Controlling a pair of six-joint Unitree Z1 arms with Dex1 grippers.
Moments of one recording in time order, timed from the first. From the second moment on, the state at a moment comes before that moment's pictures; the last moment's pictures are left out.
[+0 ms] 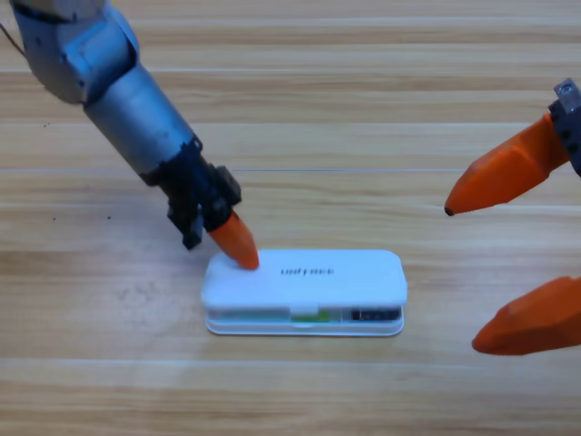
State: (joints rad) arm 0 -0.48 2.16 -1.48 0.78 -0.59 0.80; arm 1 0.95 1.40 -1.30 0.76 0.44 -0.37
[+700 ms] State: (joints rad) arm 0 -0.58 2.12 -1.37 0.61 -0.51 0.76; arm 1 0.95 1.40 -1.30 0.76 0.44 -0.37
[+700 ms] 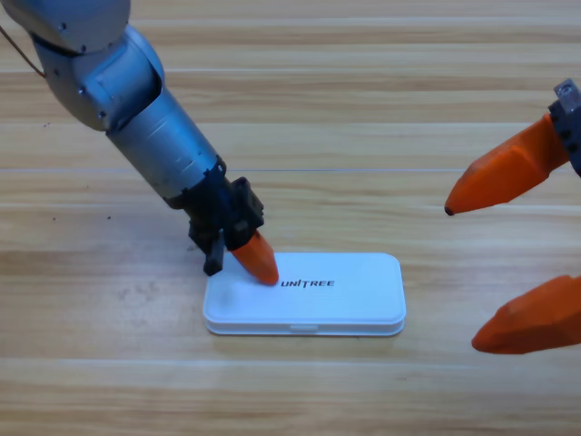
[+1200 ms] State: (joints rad) arm 0 -0.65 1.70 -1.51 0.96 -0.49 0.70; arm 1 0.95 1.40 -1.30 0.76 0.44 -0.37
